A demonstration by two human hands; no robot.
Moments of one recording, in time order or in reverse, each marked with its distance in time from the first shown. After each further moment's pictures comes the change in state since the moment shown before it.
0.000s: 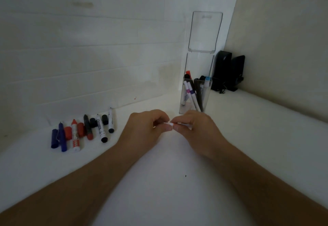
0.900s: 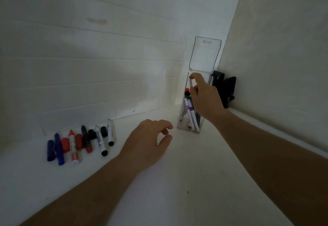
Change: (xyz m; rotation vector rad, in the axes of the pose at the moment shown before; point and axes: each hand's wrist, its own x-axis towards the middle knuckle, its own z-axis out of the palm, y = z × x) left_hand 0.001 -0.009 0.000 0.040 -0.020 0.097; right_hand 0.114 0.008 -0.054 -0.192 0.321 -0.024
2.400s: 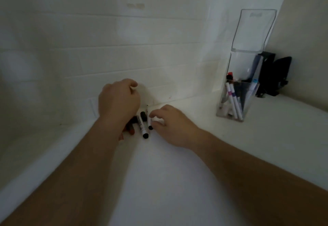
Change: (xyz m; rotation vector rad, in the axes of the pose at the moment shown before) left_hand 0.003 -0.079 -0.118 0.334 0.308 -0.551; right_hand -0.084 -0.133 0.113 0.311 -0.533 -0.251
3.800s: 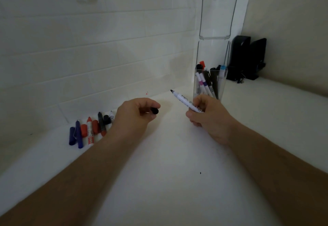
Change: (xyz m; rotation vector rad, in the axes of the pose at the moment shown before) left_hand -0.065 0.069 0.050 -0.596 -0.378 0.048; right_hand -0.092 0.090 -0.083 0.794 0.305 0.394
